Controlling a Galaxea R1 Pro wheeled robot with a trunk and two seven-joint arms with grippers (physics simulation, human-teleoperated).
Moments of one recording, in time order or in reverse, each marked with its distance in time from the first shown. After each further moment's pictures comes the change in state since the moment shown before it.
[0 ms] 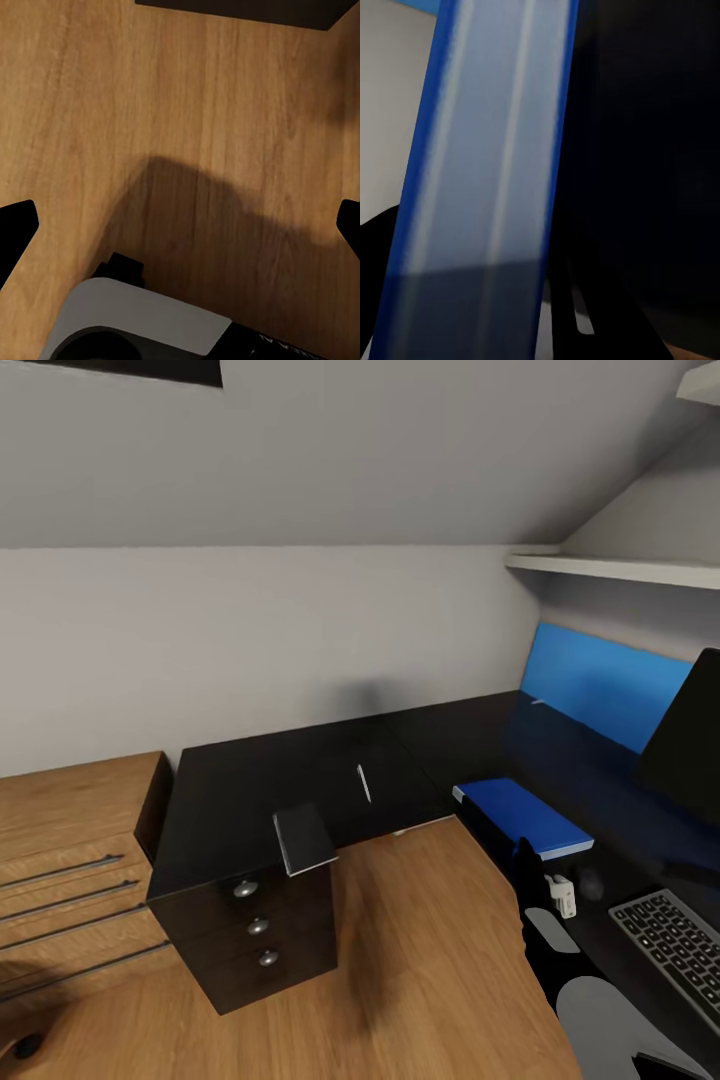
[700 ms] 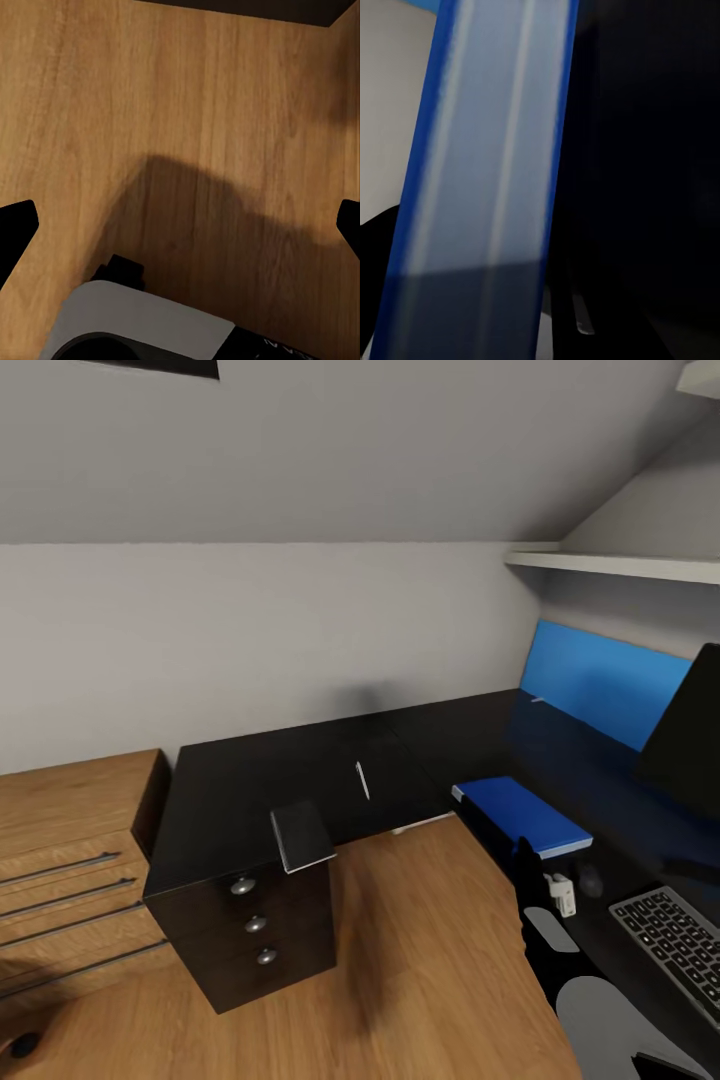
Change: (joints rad) left arm 0.000 0.001 -0.001 0.000 -0.001 0.000 0.000; right arm 0.000 0.000 0.005 -0.003 0.012 -0.003 0.001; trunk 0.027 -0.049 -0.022
